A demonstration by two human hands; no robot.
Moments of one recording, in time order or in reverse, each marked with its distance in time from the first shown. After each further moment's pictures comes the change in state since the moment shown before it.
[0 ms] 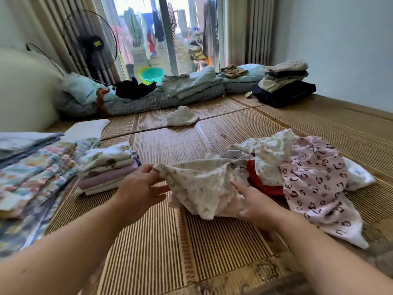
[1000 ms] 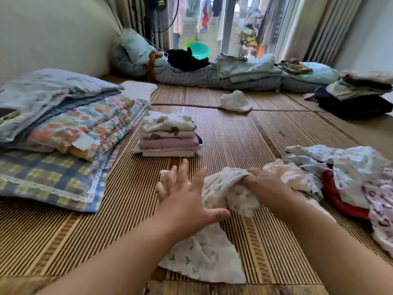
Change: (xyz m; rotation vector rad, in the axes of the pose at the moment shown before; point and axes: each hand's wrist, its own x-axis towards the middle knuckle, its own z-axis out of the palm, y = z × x) left_hand -0.042 -0.064 -0.092 1.074 0.126 -0.023; right_hand 0.051 -0.146 0.093 0.322 -0.039 -0.048
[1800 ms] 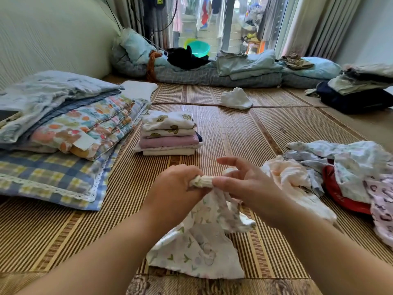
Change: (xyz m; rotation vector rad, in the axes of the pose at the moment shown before) left_hand -0.005 -0.012 -0.018 -0.247 0.425 0.327; right_hand -0.039 -0.036 0.020 0.234 -0.191 -0.113
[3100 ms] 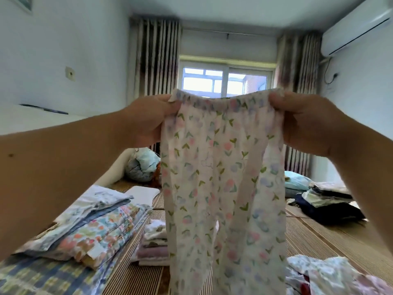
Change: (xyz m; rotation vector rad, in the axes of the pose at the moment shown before) left_hand 0.118 0.227 -0.271 -0.756 0.036 0.023; right_hand -0.104 -0.326 -0.110 0.088 0.003 -0.640
